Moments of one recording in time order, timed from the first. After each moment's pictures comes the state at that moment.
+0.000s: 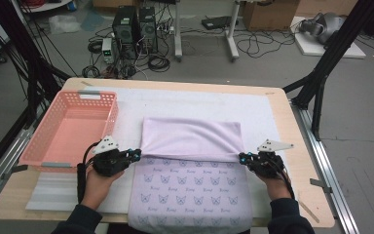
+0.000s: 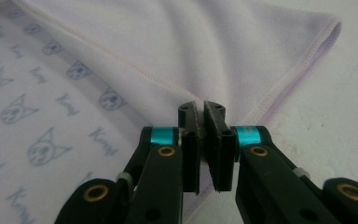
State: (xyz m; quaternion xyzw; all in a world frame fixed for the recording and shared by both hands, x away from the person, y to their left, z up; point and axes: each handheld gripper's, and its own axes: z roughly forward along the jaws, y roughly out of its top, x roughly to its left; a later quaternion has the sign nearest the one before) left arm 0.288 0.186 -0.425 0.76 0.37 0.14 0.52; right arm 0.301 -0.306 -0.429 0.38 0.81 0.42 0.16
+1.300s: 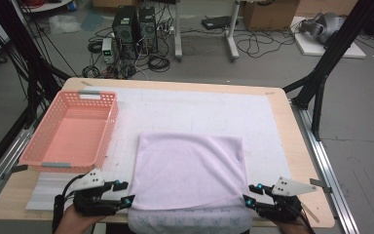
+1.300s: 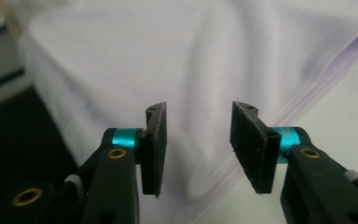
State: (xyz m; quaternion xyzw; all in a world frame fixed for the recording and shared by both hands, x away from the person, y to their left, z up) left arm 0.220 0.201 -0.415 0.78 0.34 0.05 0.52; right arm 0.200 -0.318 -0.416 0.35 0.80 0.47 0.13
